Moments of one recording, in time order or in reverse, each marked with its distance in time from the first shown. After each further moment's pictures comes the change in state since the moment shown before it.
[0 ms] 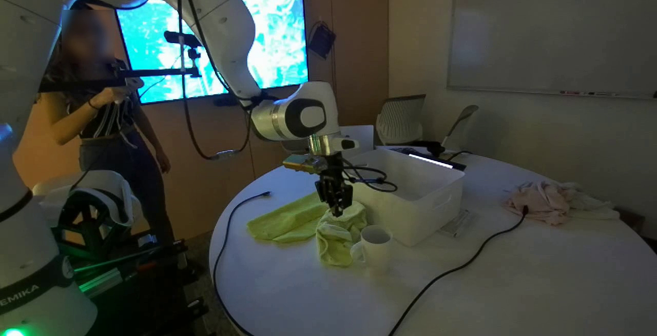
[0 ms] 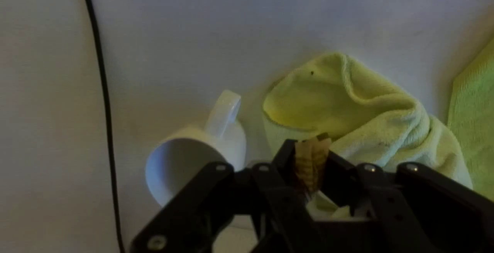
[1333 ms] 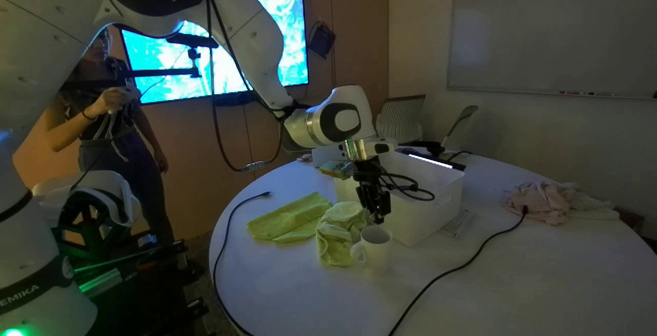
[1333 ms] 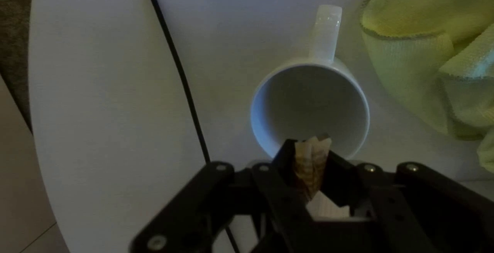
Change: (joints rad) arm -0.007 0.177 -0.111 0.254 -0.002 -0.043 0.196
